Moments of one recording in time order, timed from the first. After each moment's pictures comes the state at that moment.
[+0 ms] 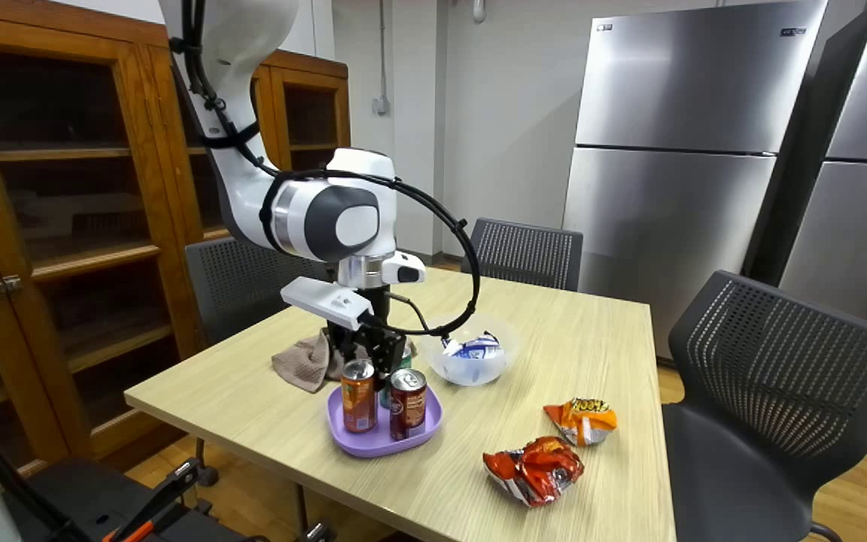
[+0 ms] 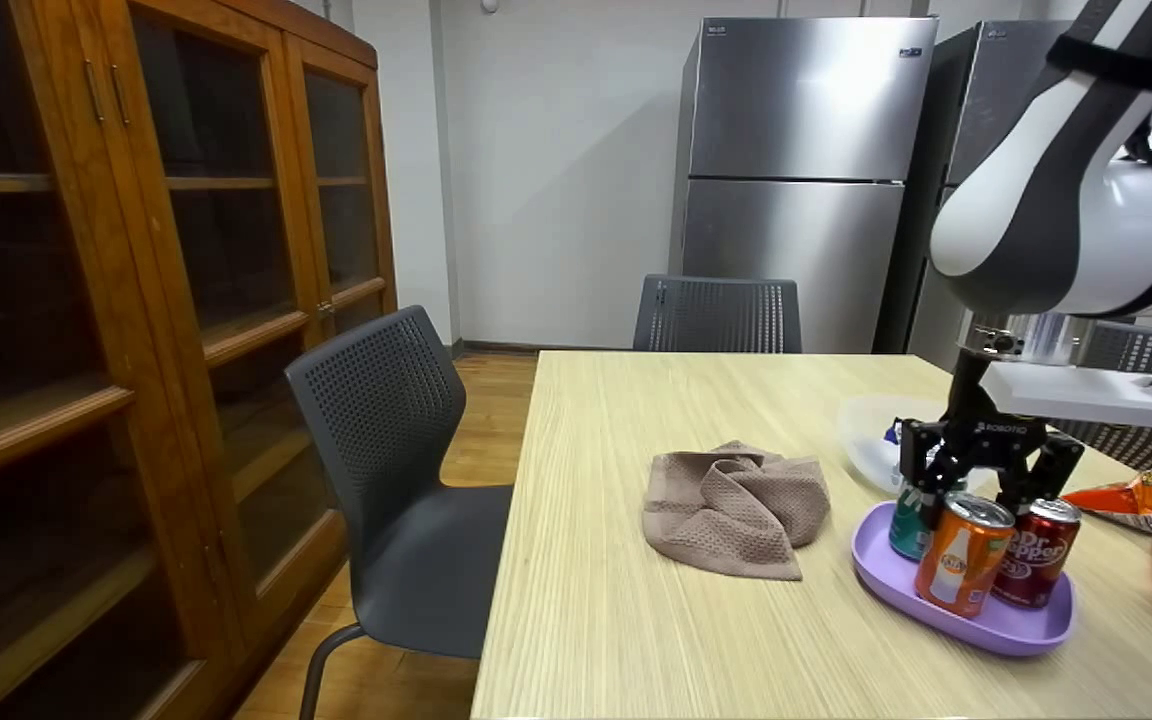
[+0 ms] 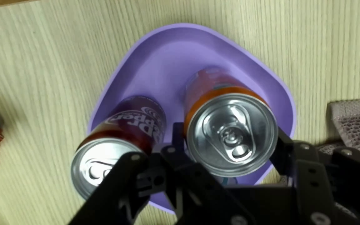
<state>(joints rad) -0.03 0.24 -0.04 -2.56 0.05 2.77 0.01</state>
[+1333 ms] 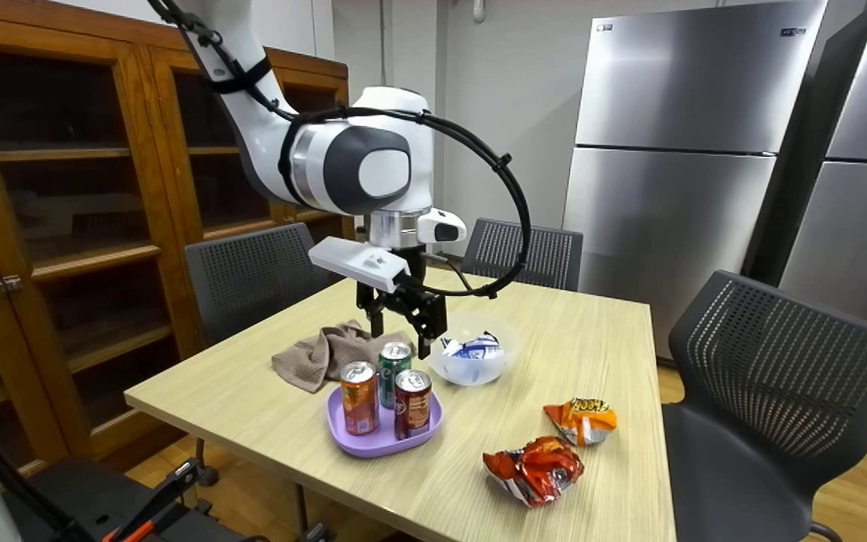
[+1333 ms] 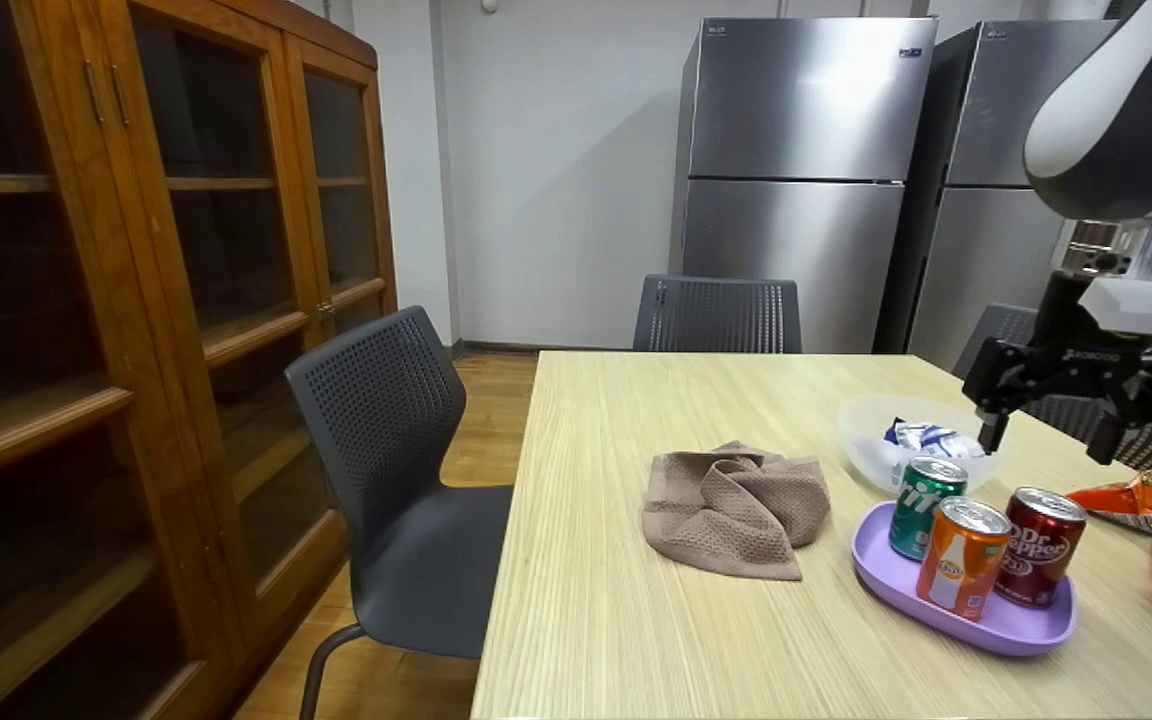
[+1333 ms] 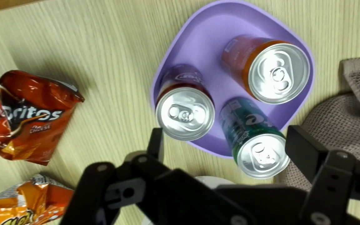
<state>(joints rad) -0.09 0.04 -0.11 -2.58 0.04 2.68 -0.06</state>
